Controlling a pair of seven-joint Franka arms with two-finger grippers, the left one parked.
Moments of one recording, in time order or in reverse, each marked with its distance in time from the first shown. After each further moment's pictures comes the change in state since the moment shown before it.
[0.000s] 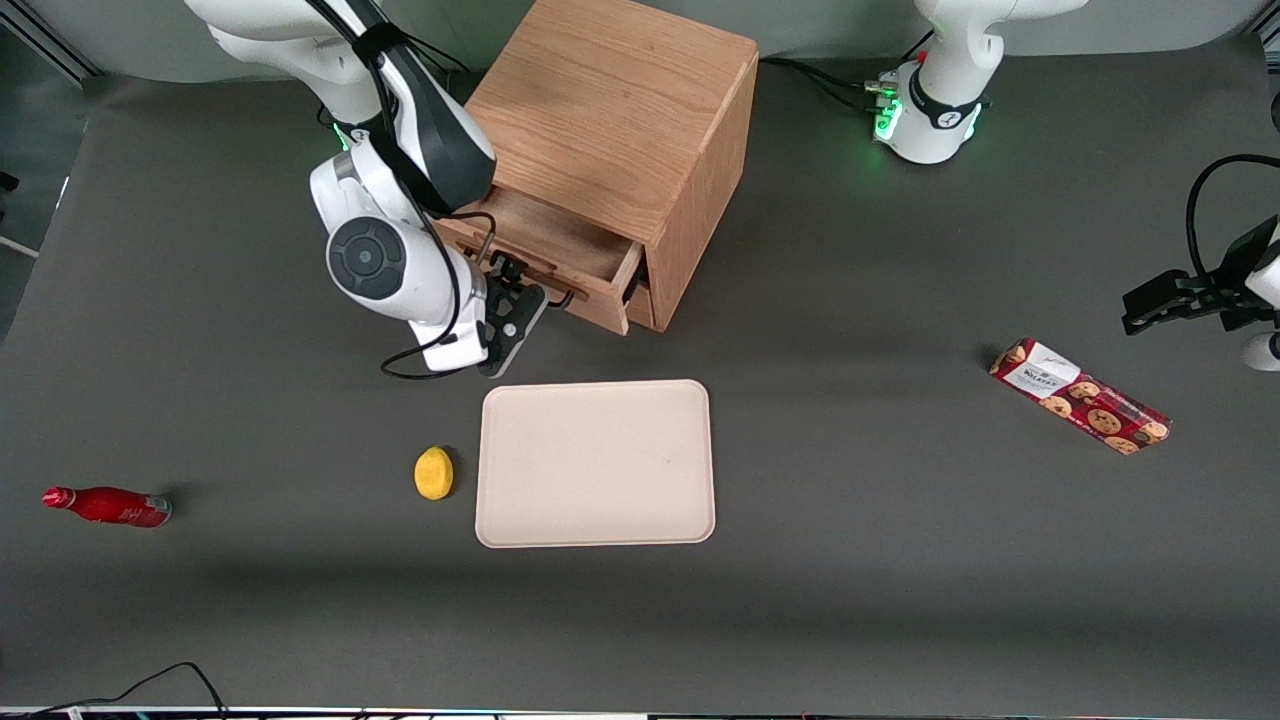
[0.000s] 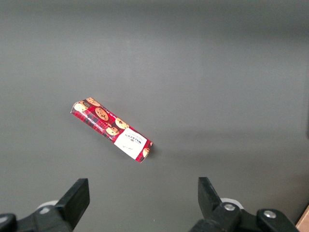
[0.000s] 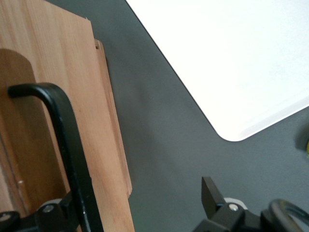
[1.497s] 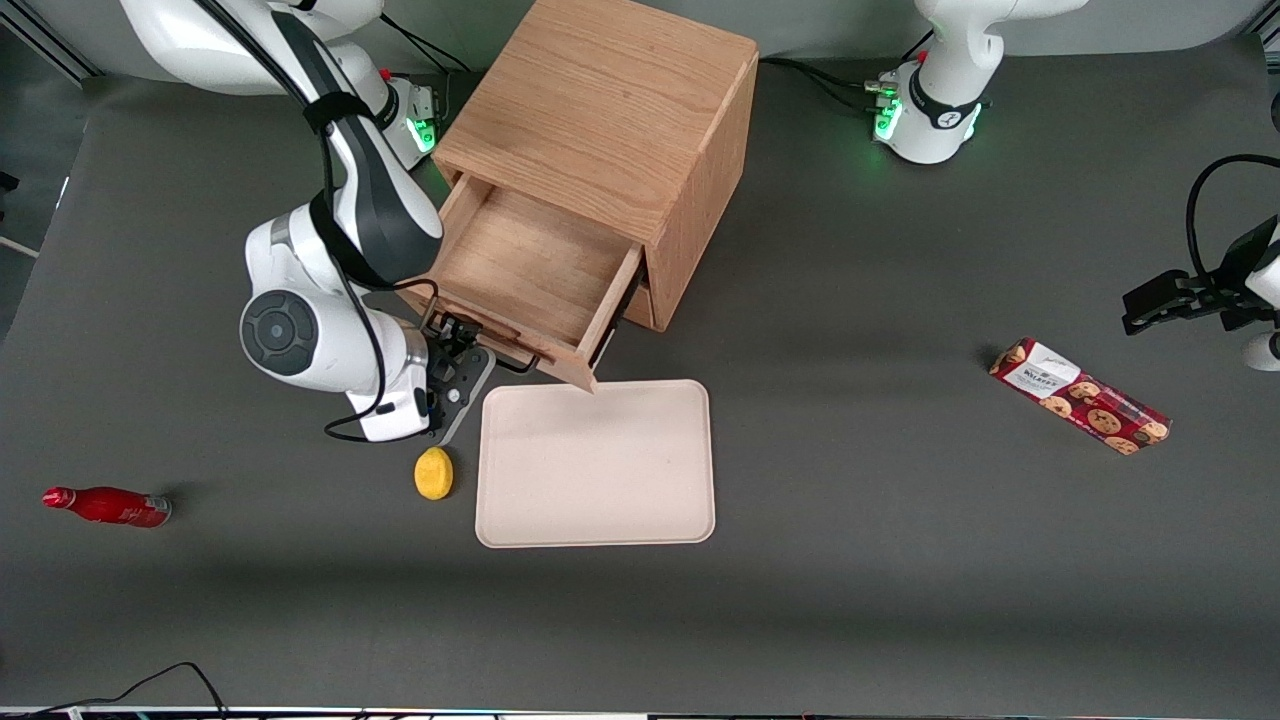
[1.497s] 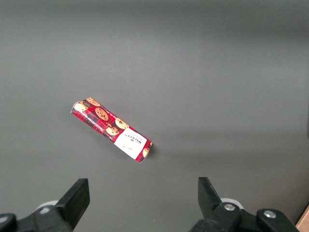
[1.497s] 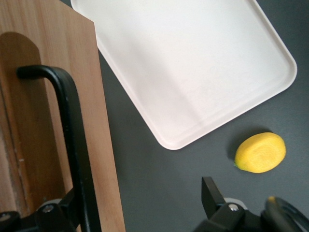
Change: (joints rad) arm -0.111 0.124 -0.024 0.175 -0.010 0.002 -0.156
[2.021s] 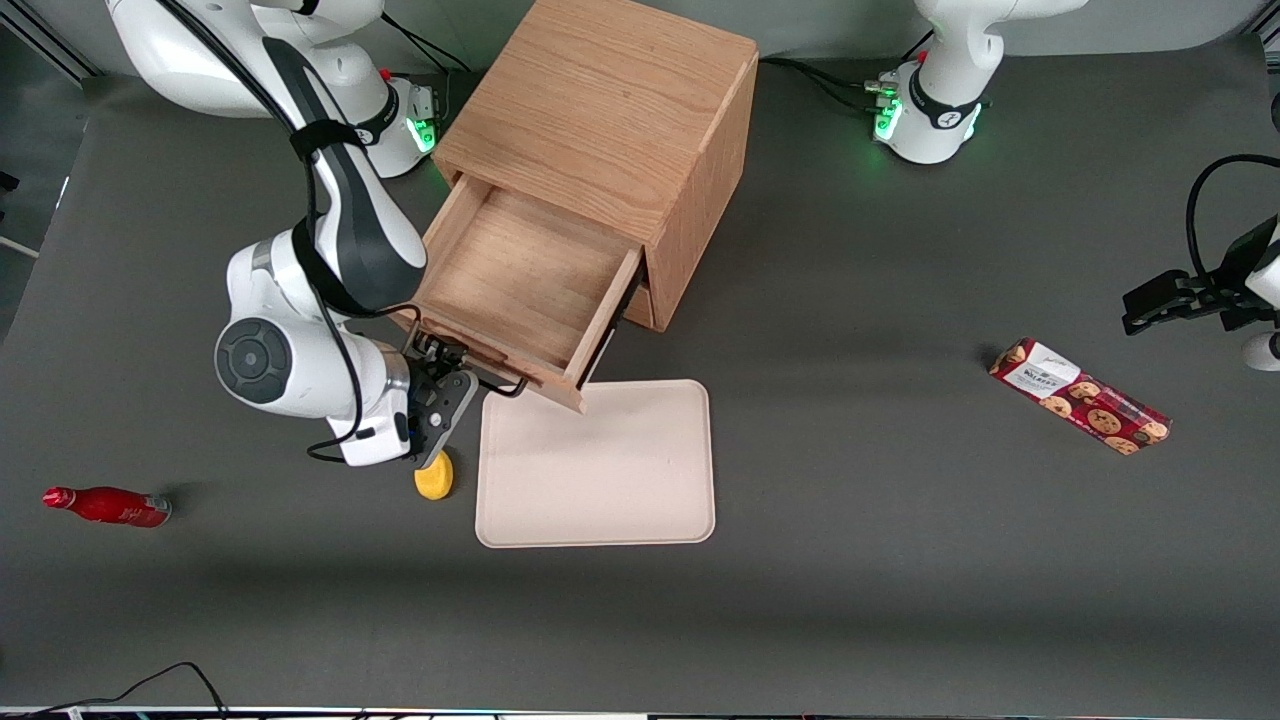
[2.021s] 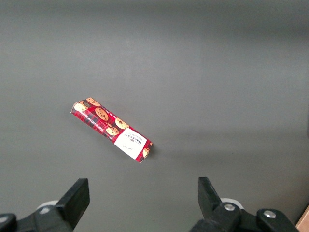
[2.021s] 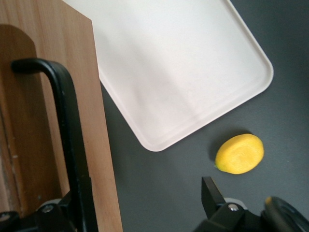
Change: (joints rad) arm -0.021 0.053 -0.019 0.065 0.000 0.000 -0.039
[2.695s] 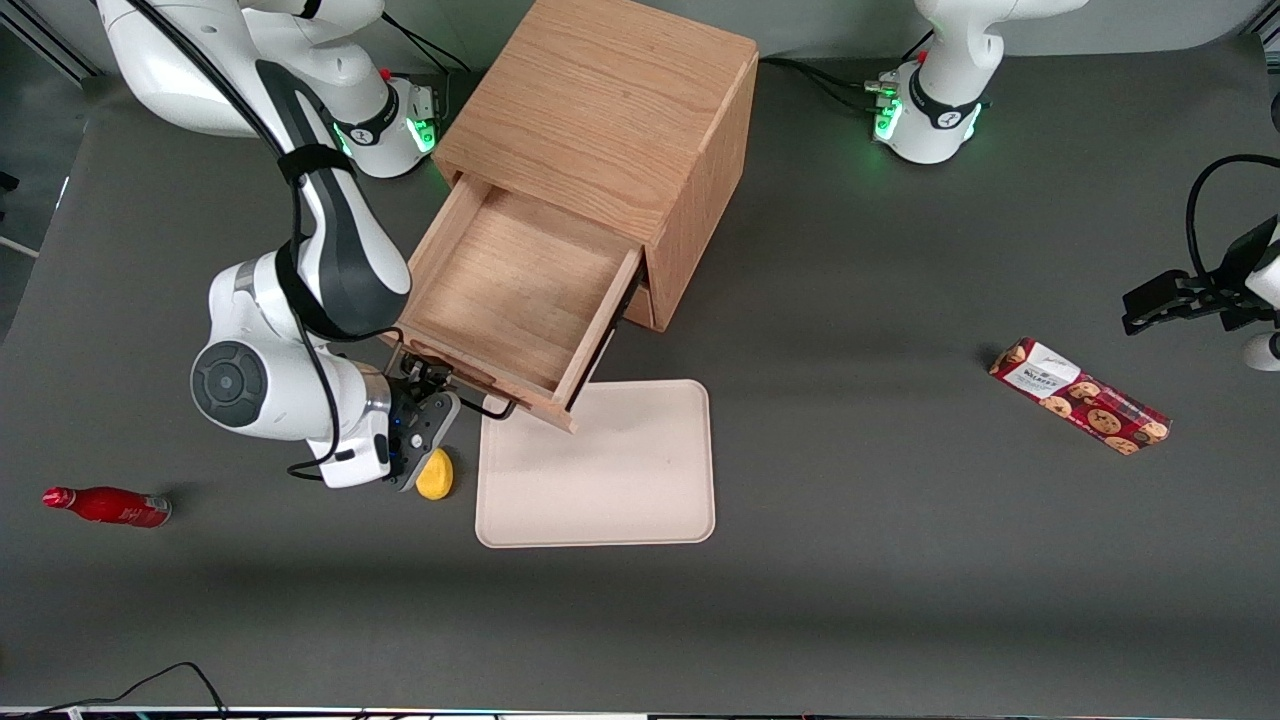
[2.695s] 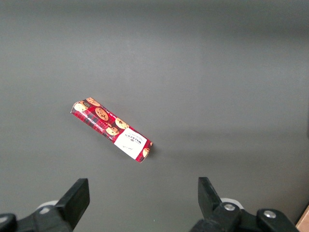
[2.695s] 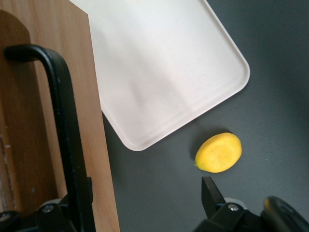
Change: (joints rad) arm -0.019 0.046 -0.021 0.060 0.000 0.000 -0.032
